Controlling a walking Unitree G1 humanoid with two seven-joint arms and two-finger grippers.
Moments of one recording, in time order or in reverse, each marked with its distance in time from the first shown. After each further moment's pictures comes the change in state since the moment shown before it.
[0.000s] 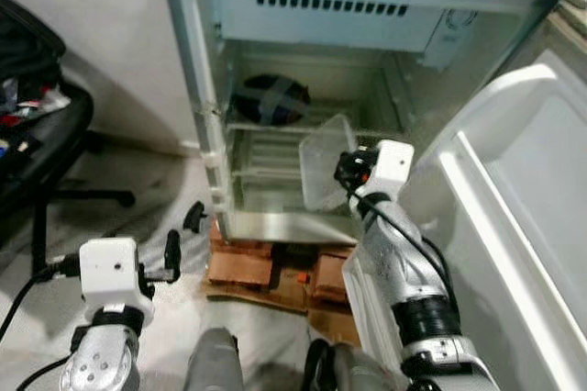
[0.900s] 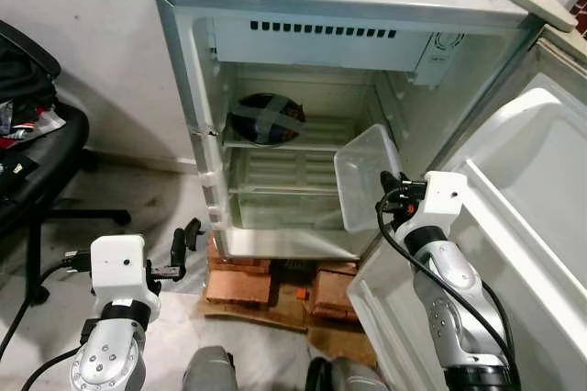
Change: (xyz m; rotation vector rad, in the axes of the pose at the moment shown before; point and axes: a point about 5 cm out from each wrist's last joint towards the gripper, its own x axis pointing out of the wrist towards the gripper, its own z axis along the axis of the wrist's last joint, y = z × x) left arm 0.010 -0.002 -0.009 0.003 0.011 -0.014; right arm -0.060 -0.041 0.007 -0.142 -0.061 0.004
